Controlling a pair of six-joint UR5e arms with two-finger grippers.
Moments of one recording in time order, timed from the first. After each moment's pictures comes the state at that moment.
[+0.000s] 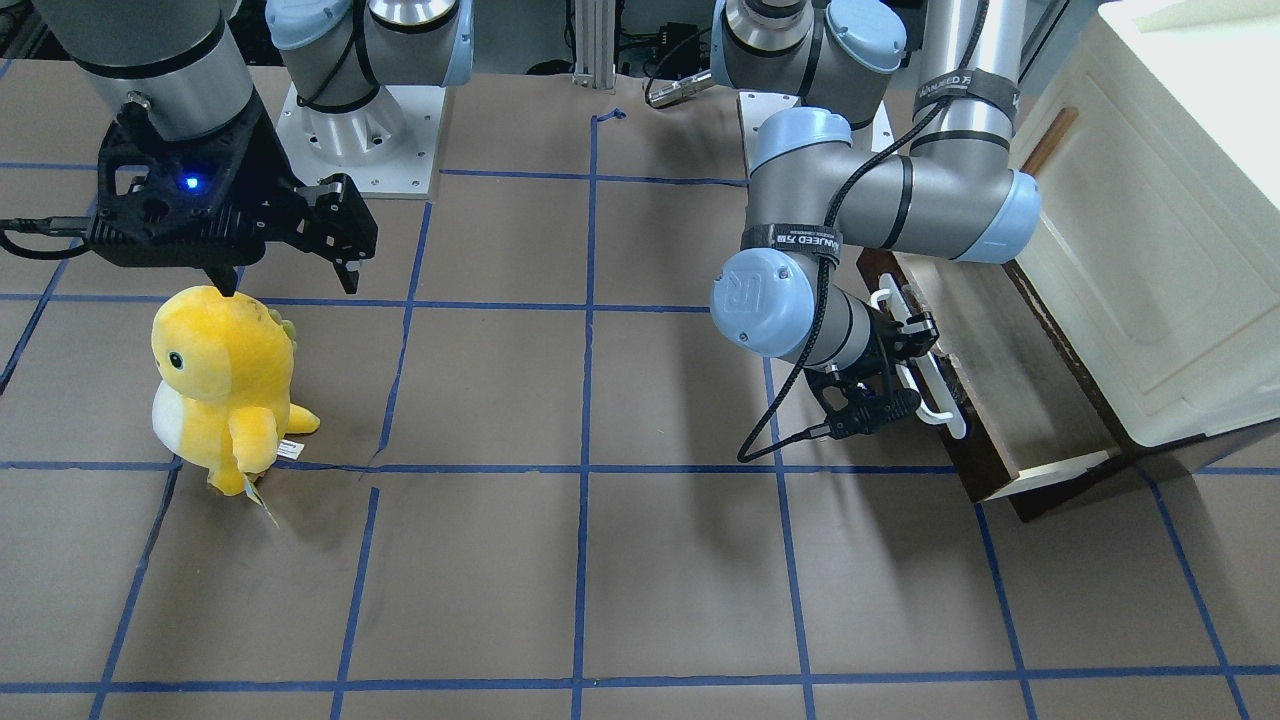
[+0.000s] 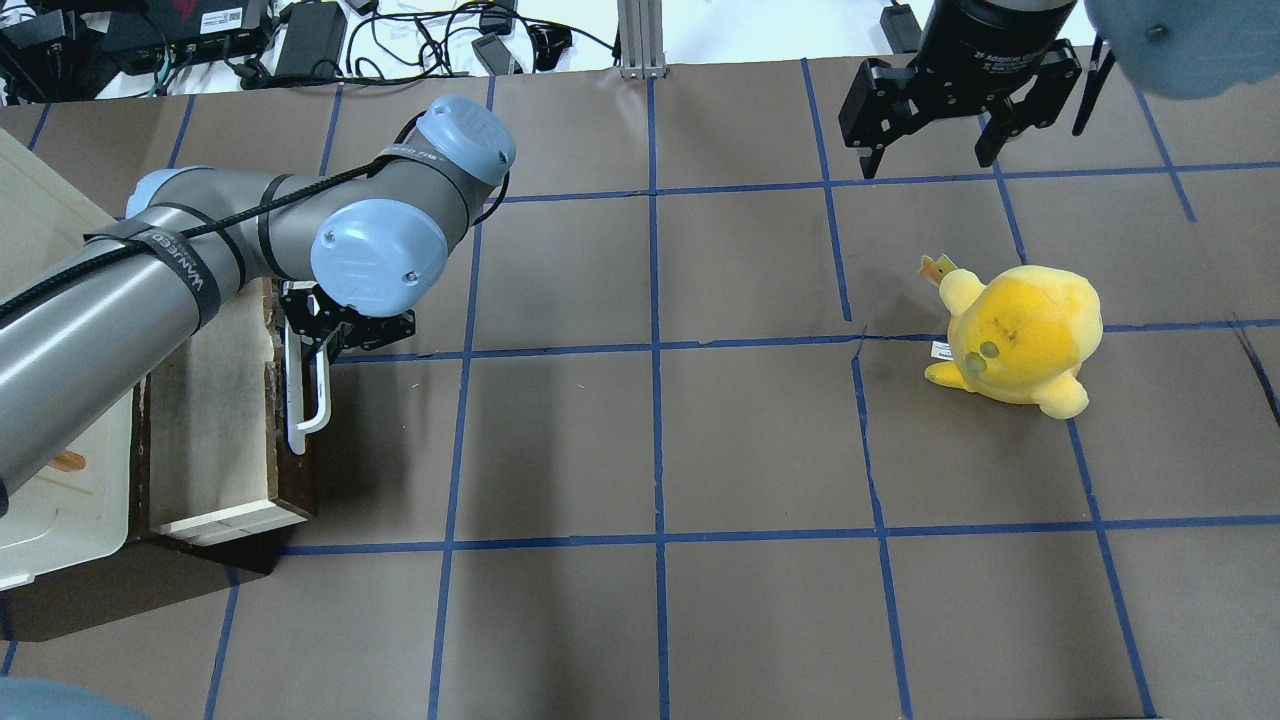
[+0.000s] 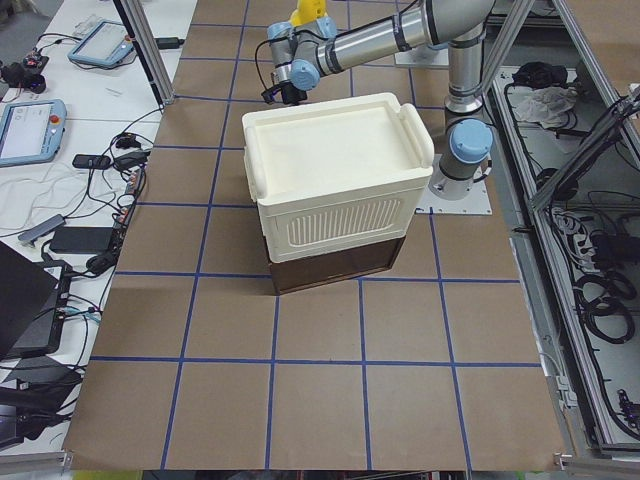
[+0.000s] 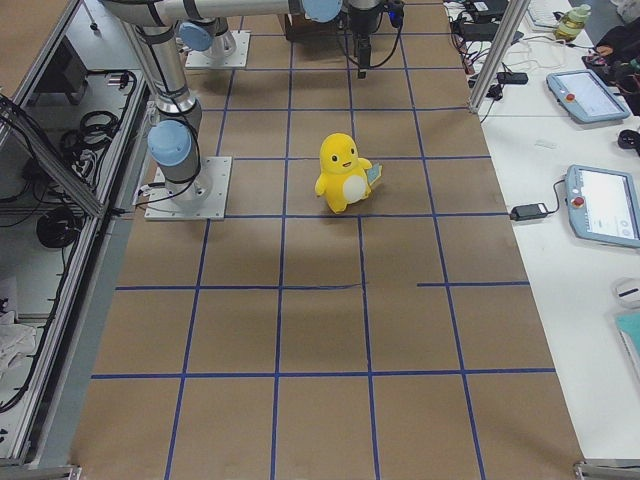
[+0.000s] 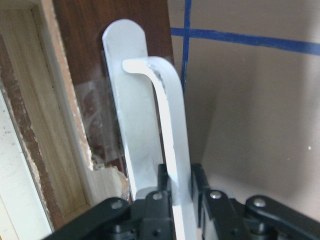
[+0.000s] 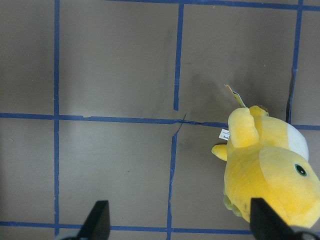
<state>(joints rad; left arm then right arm) -1.72 -1.91 -1.72 -1.52 2.27 -0.45 1.60 -1.48 1.44 -1.57 -1.58 -0.02</state>
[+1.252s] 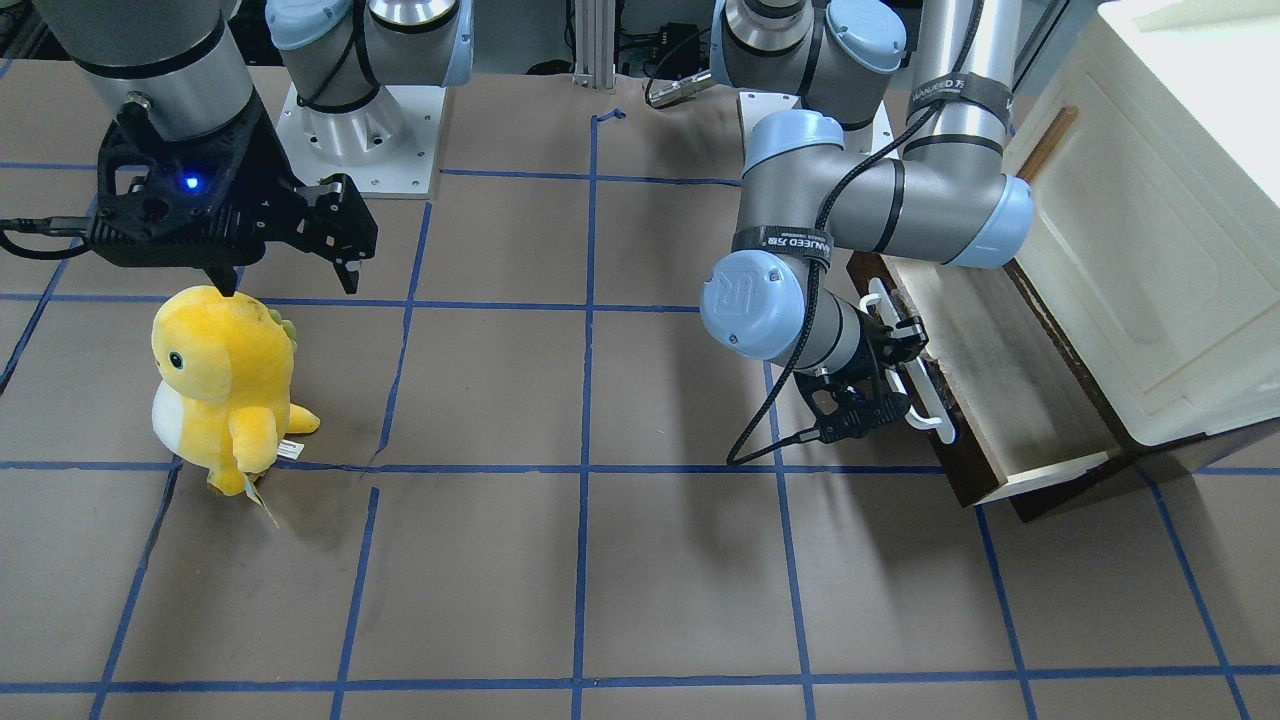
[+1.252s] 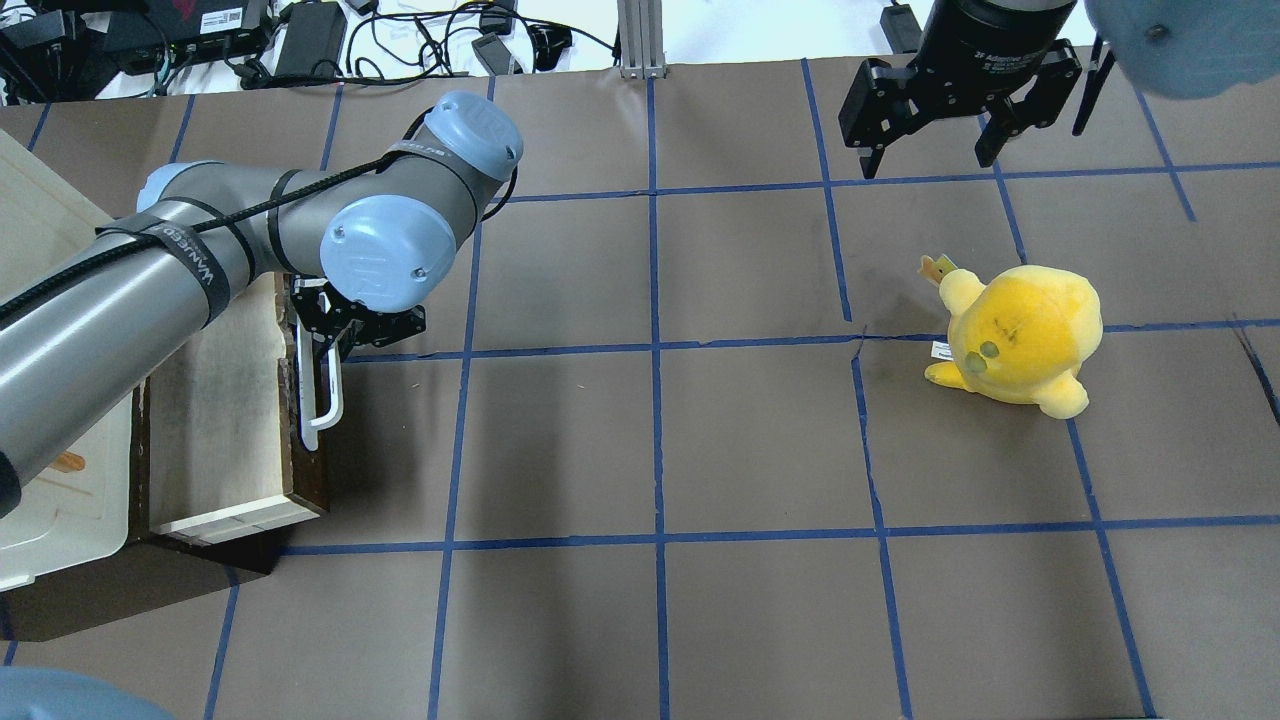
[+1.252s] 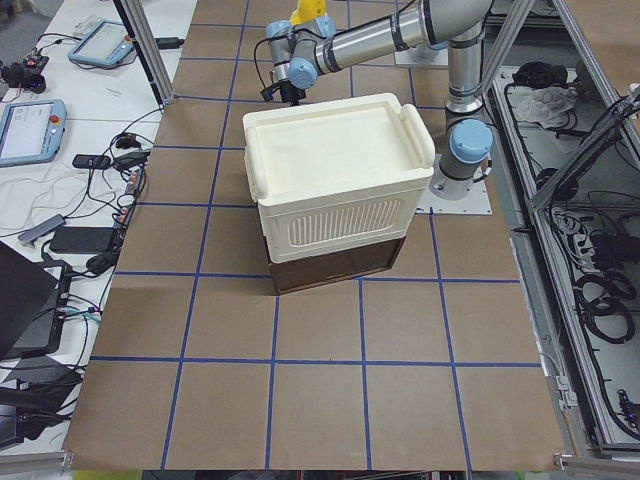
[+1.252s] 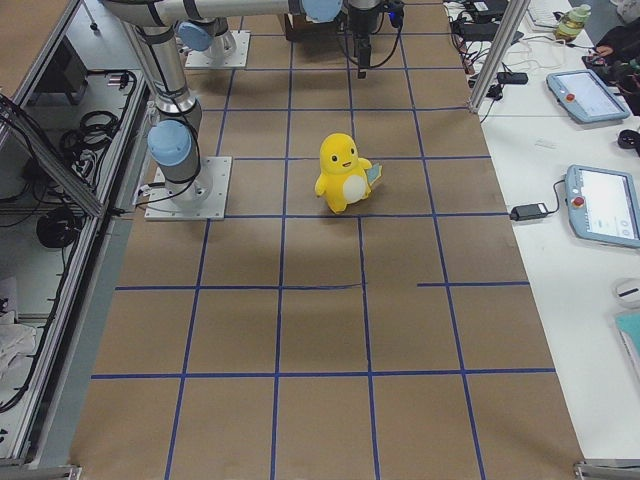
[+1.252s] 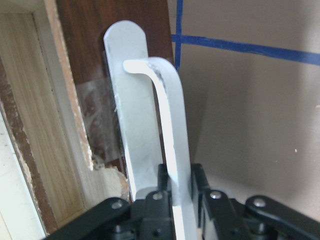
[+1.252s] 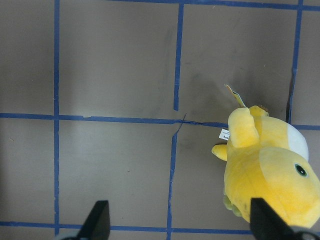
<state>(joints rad) -1.73 -1.92 -1.71 -1.52 2.25 -0.47 1.60 -1.48 1.44 -1.57 -1.58 -0.02</state>
